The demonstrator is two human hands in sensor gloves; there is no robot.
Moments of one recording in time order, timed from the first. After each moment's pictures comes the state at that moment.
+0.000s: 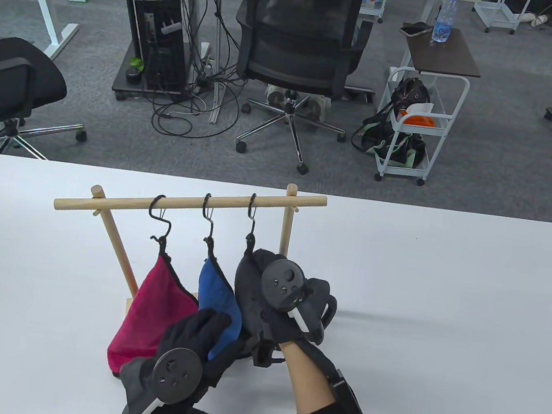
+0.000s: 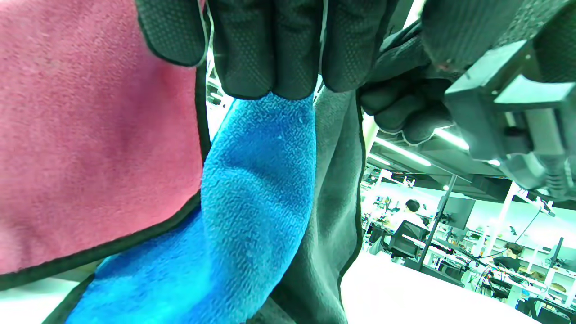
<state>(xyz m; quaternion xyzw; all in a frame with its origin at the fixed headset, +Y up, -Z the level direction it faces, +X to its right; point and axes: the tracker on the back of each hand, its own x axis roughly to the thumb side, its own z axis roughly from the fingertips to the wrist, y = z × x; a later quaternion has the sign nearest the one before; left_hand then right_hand) -0.157 -0.677 -0.272 0.12 -0.06 0.21 0.97 0.015 -0.616 -0.388 0.06 -0.12 0.96 0.26</state>
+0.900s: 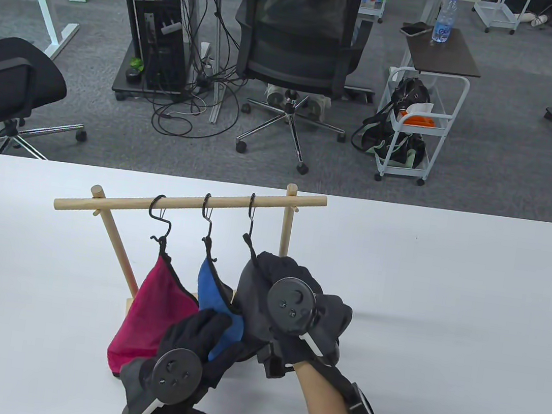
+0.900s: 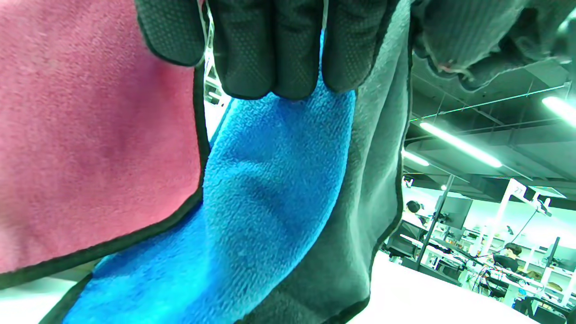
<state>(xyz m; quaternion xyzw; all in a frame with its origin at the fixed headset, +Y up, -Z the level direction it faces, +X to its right) -0.157 -0.678 -0.272 0.12 -0.06 0.21 0.97 0.029 -0.574 -0.342 0.11 -0.19 0.95 0.24</state>
